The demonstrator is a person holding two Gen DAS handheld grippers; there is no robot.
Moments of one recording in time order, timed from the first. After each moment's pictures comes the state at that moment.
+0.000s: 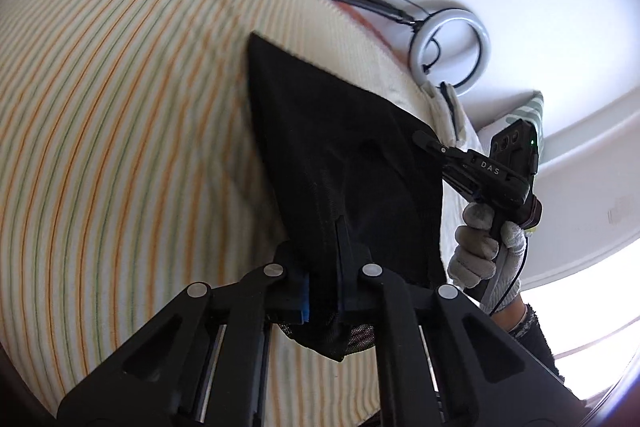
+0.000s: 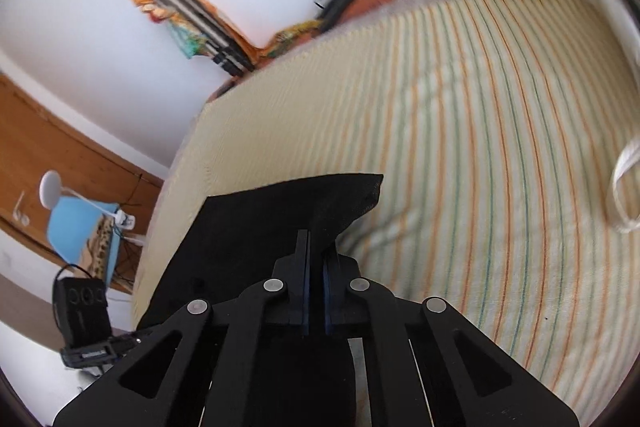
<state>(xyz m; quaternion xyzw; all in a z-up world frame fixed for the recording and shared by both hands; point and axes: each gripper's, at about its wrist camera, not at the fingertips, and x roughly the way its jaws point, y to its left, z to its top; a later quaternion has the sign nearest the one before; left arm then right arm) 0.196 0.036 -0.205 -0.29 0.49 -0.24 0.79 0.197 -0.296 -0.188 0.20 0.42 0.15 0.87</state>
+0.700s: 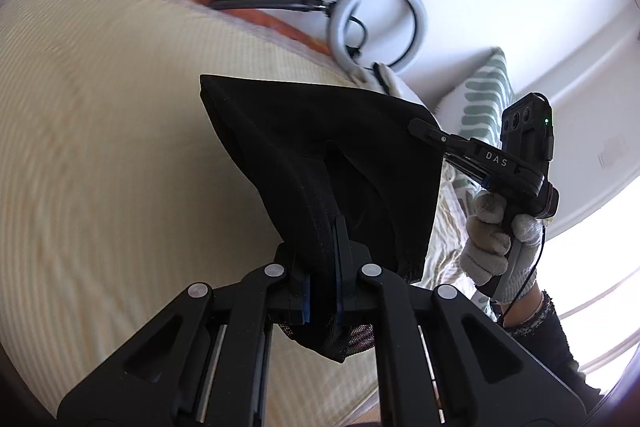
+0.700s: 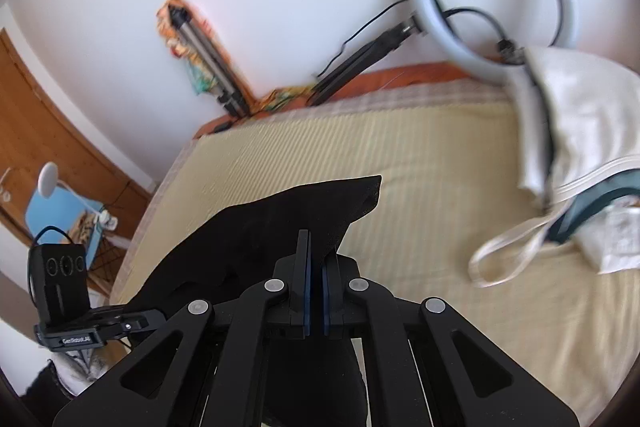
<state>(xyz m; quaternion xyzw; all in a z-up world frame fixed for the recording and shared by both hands) 0.226 -0.070 -0.148 -0.22 0.47 -0.32 0.79 0.167 -0.351 -0.107 0.14 0.37 0.10 0.91</state>
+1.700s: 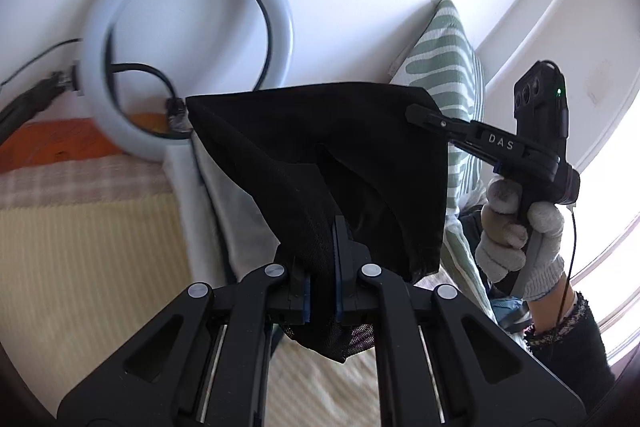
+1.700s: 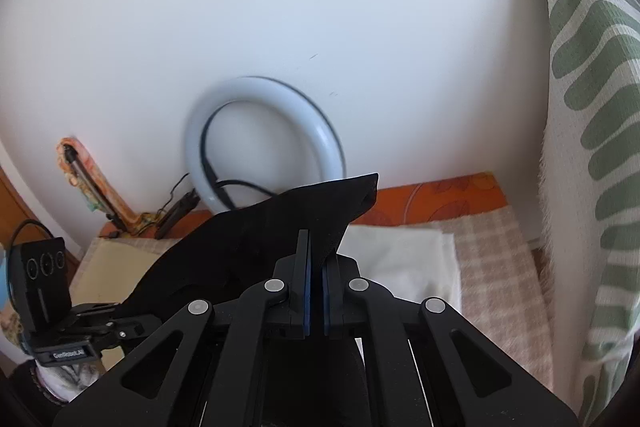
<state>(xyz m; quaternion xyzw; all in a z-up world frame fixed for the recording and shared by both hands) 0.364 -0.390 -0.106 -0.12 0.41 -0.42 0.80 0.200 -0.627 -0.016 0.11 0.28 -0.04 0.95</state>
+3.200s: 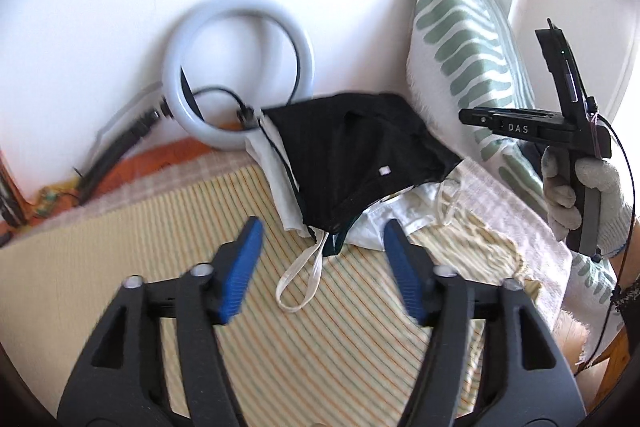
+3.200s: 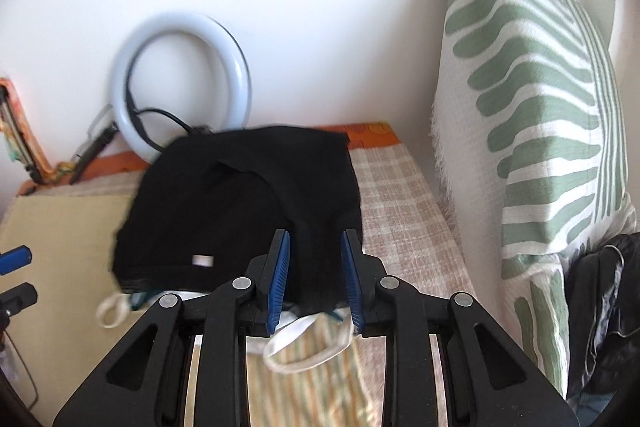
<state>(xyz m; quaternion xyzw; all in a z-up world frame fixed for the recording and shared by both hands) 0.228 -0.336 -0.073 0.06 0.33 -0.32 0.88 0.102 -0.579 -0.050 0.03 0.31 -0.19 0.93</state>
